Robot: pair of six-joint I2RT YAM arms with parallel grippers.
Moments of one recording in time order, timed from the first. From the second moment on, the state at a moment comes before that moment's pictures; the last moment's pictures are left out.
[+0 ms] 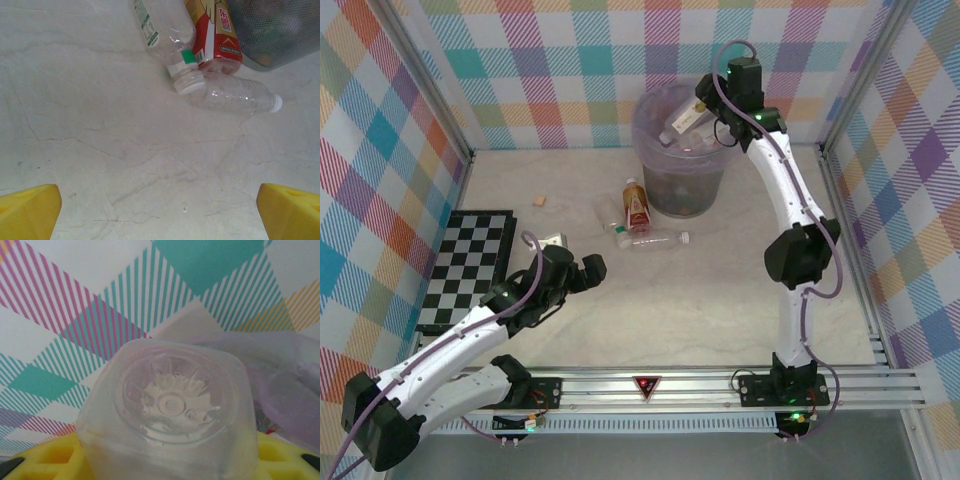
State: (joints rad) left arm -0.67 0.89 0.67 -0.51 -0.25 -0.82; right arm 0.27 2.17 2.40 -0.61 0.04 0.75
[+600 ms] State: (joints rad) left arm -0.67 0.89 0.66 -0.51 -0.22 -0.84; right arm 0.27 2.24 2.50 -0.76 0.00 0.79
